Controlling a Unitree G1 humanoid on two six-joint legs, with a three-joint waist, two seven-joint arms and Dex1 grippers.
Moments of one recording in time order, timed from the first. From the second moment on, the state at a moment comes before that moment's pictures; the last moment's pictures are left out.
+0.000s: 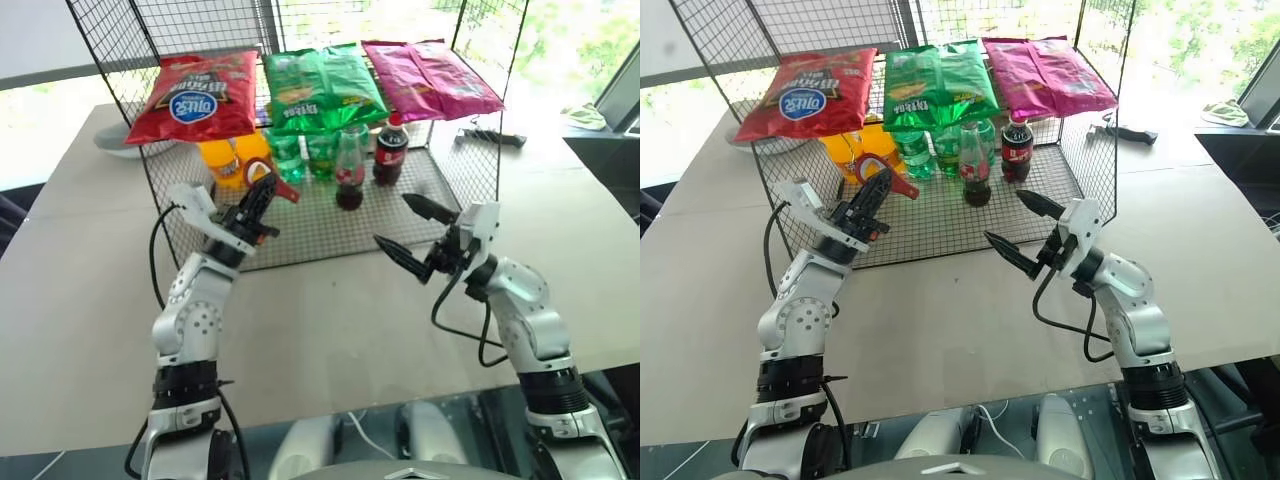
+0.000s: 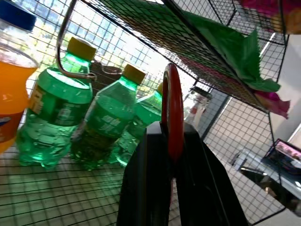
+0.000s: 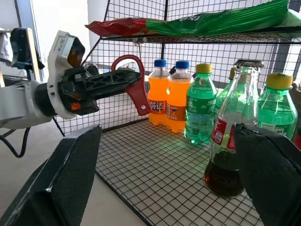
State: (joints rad) left arm -0.32 0.27 0.26 -0.08 -0.85 0.37 -0.57; right arm -0.31 -0.25 0.06 -0.13 0.41 0.10 0.80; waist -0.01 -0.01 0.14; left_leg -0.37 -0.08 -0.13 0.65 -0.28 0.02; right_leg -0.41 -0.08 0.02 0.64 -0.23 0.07
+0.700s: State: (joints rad) left arm -0.33 0.42 0.07 -0.10 -0.92 0.71 -0.89; right arm -0.46 -0.34 0.21 -0.22 0.69 0.85 0.88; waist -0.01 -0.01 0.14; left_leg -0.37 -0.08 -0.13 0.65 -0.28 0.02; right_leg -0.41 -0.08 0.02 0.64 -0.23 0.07
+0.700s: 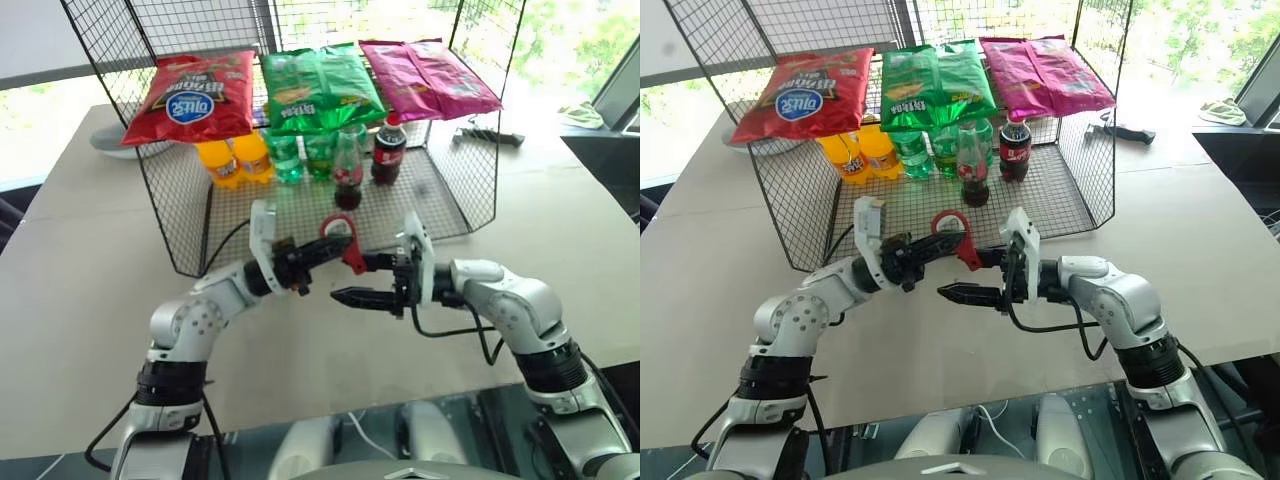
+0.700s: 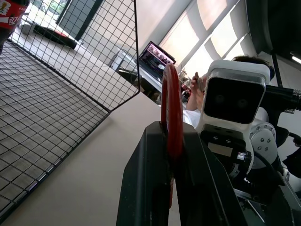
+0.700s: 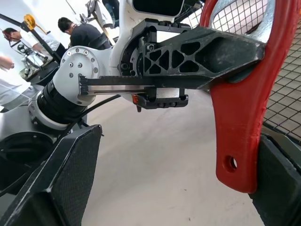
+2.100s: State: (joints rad) left arm -0.52 0.23 0.11 0.26 -0.40 -0.02 -0.73; right arm -0.37 -0.26 0.00 -0.09 0.48 0.51 0.61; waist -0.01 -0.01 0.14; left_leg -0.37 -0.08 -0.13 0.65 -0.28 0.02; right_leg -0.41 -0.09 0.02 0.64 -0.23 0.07
